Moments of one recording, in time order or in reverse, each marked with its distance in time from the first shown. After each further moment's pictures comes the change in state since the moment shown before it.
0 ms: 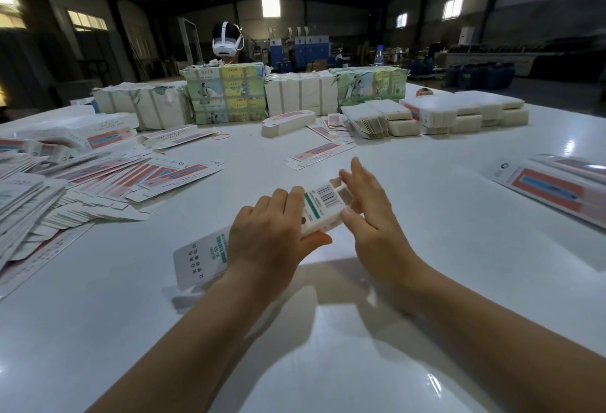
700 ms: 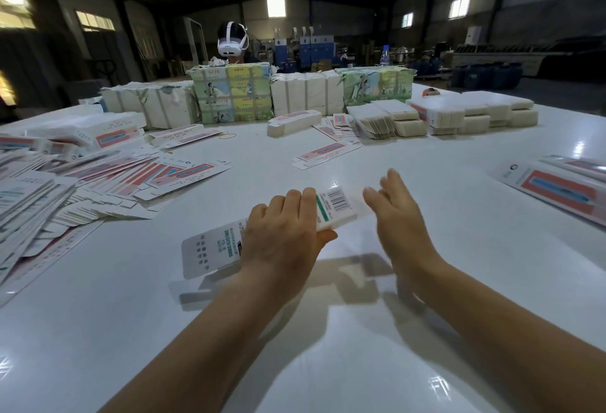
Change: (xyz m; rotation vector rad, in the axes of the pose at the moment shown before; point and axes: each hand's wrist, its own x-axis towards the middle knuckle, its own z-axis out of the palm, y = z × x) left_hand -0.002 0.005 0.006 0.074 0.033 0.015; right_hand 0.011 0.003 -0.003 0.391 0.257 0.258
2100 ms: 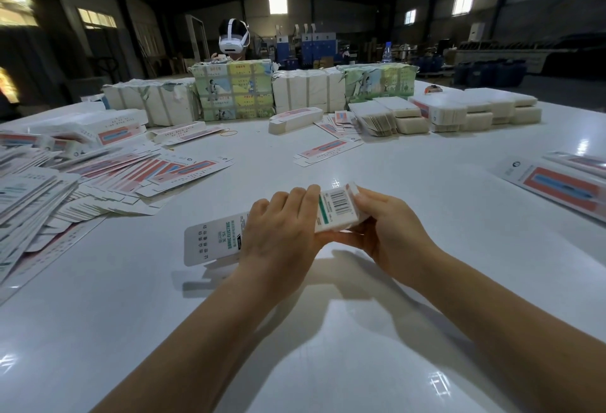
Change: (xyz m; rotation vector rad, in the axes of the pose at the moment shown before) left_hand -0.001 -0.004 0.000 -0.091 -0.028 0.048; right_hand 0.001 0.000 0.001 0.353 -0.294 0.274
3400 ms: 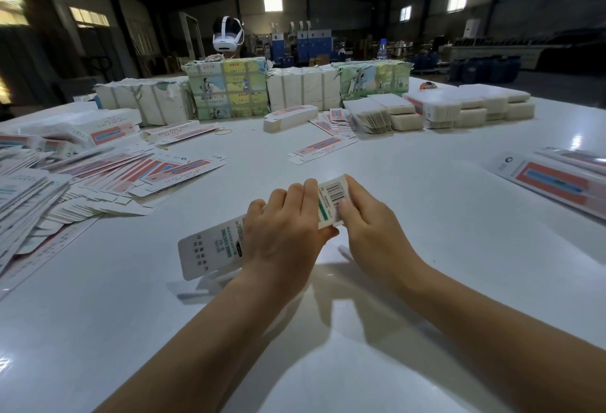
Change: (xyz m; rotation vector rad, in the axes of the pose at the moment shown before) left_hand 0.001 0.014 -0.003 0.153 0.074 -0.035; right_hand -0.014 0.010 0.009 -0.701 0.064 -0.439
